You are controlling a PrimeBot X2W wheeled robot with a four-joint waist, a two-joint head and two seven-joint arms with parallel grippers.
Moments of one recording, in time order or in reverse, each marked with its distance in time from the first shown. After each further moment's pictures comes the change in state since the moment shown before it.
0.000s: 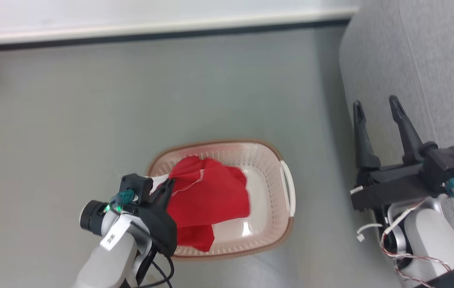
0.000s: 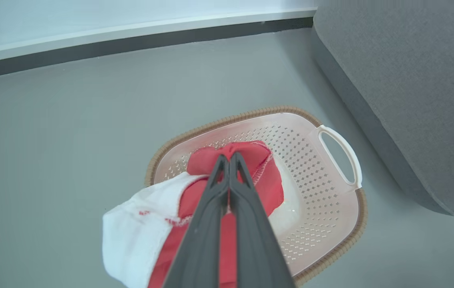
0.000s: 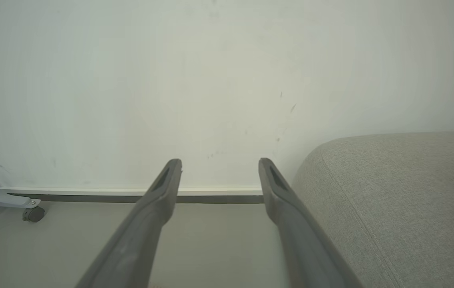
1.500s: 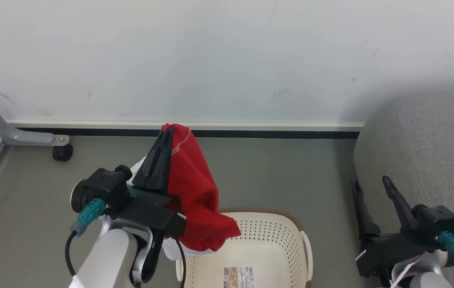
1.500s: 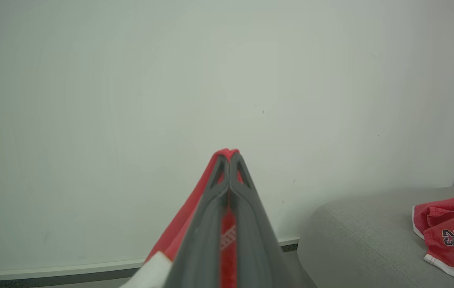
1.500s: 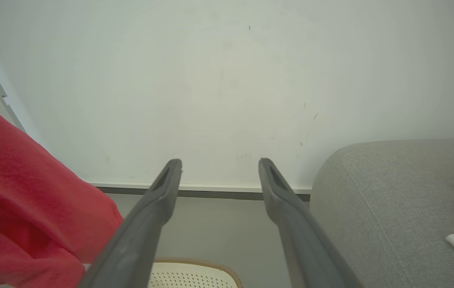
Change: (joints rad) left arm 0.205 0.032 0.130 -0.677 -0.027 0.120 -0.086; right arm 0.274 -0.024 -0.009 -0.044 0.068 0.000 0.102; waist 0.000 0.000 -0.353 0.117
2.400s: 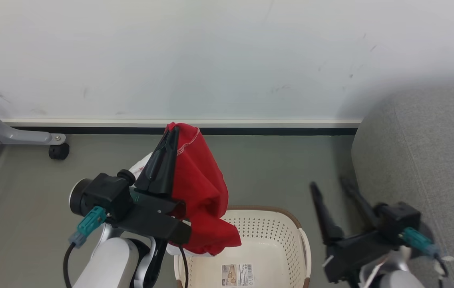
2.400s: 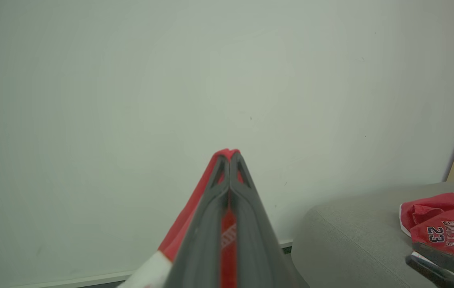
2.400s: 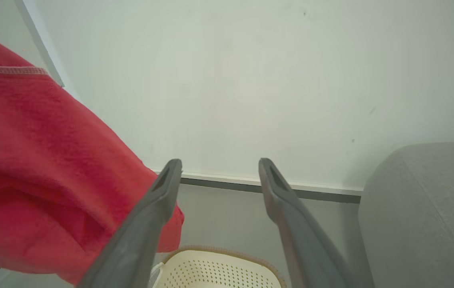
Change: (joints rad) left arm 0.055 0.027 -0.022 -0.181 0.029 0.046 0.064; right arm -0.030 0.039 0.102 -0.021 0.001 0.038 0.048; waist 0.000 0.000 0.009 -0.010
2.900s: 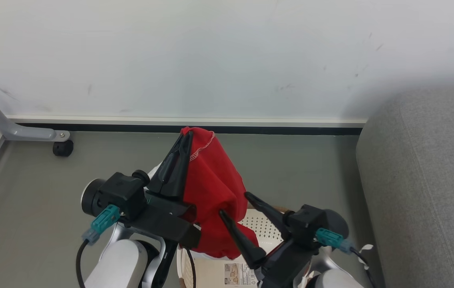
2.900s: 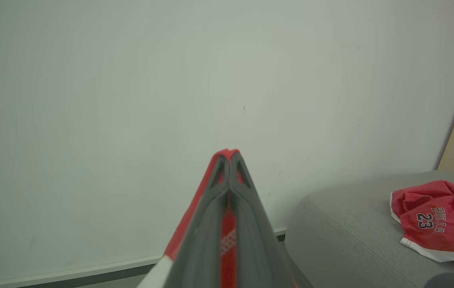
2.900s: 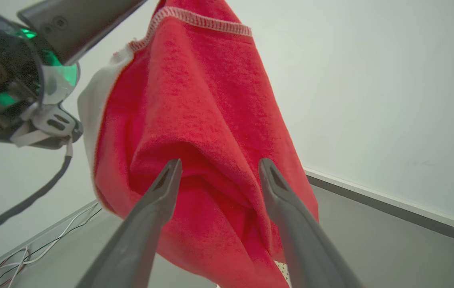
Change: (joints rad) left arm -0.003 -0.009 -0.036 -0.008 0.002 0.000 0.040; right arm -0.142 0.095 0.276 0.102 -0.001 0.139 0.044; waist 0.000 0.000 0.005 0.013
